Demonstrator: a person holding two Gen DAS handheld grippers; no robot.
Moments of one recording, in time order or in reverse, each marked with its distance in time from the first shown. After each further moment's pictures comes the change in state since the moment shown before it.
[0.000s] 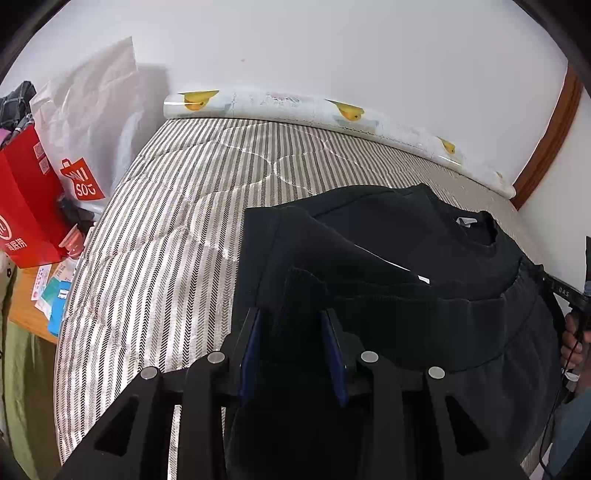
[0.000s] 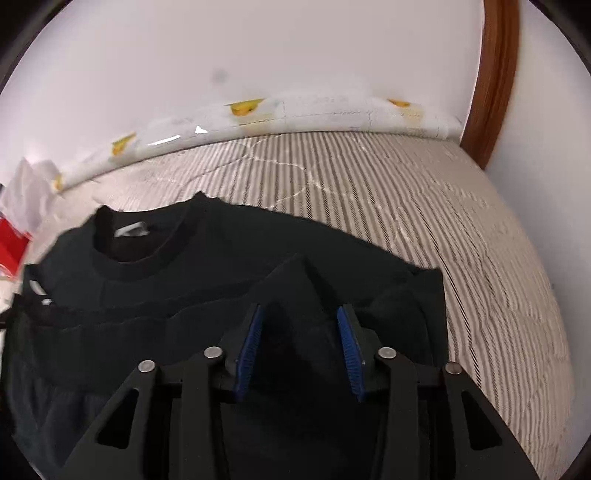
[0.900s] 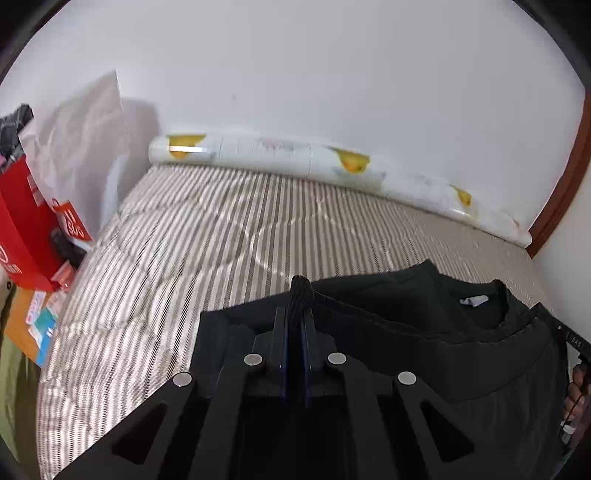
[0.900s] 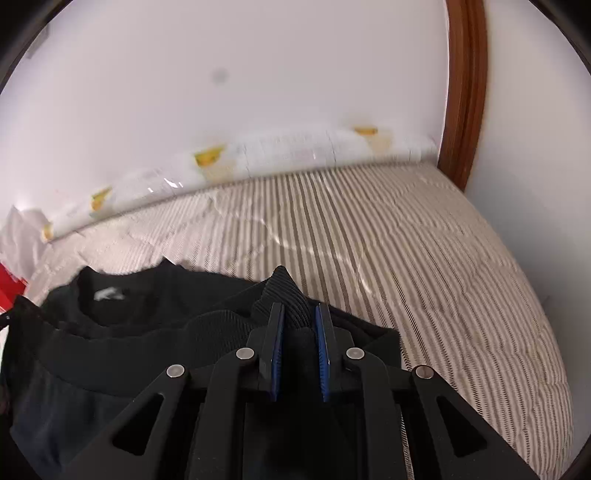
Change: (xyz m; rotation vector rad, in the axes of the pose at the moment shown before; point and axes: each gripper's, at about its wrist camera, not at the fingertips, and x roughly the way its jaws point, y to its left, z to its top) left arm 0.033 -0.028 0.056 -0.072 -0.113 0.041; right arm 0.015 -0.042 0.028 0.104 -0.062 0.025
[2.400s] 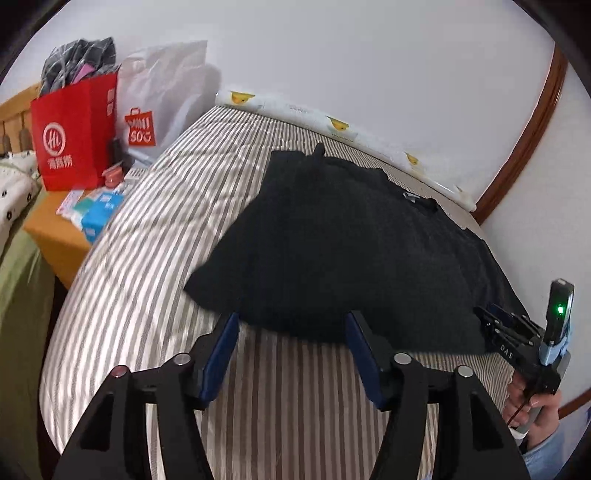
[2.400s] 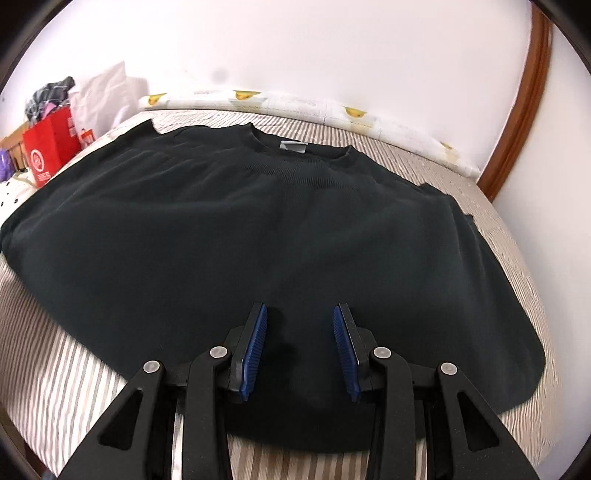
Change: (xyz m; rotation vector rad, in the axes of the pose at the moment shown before) left arm -0.169 0.062 -0.192 -0.085 0.011 -0.136; right arm -0.143 0.151 -0.214 -0.358 -0.055 -0.022
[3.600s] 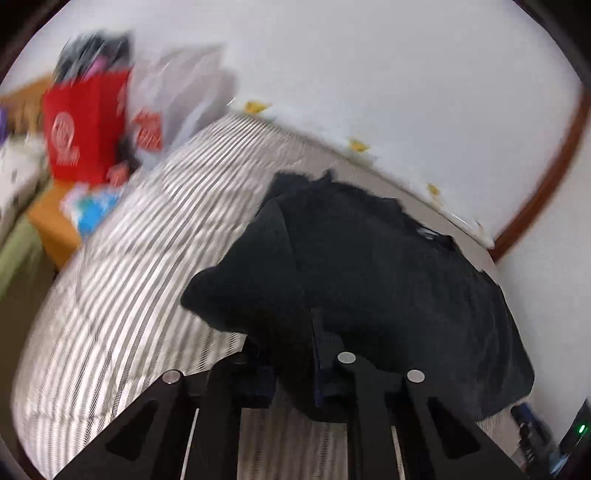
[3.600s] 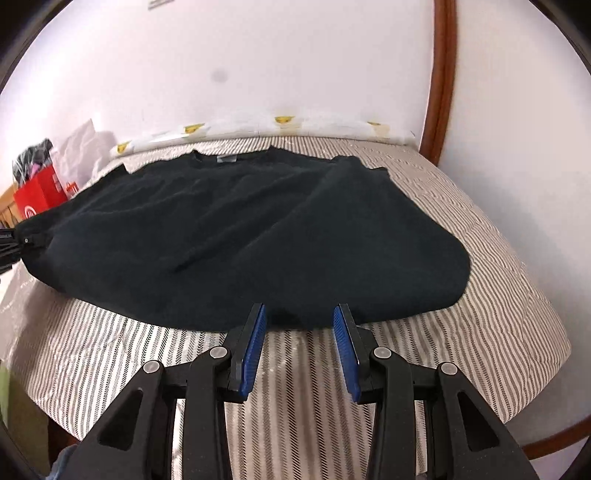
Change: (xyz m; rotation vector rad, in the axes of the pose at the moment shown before) left arm 0.029 -0.033 0.038 -0.065 -0.082 0.063; right arm -0.053 -0.082 -0.060 0.233 -0.073 -0.019
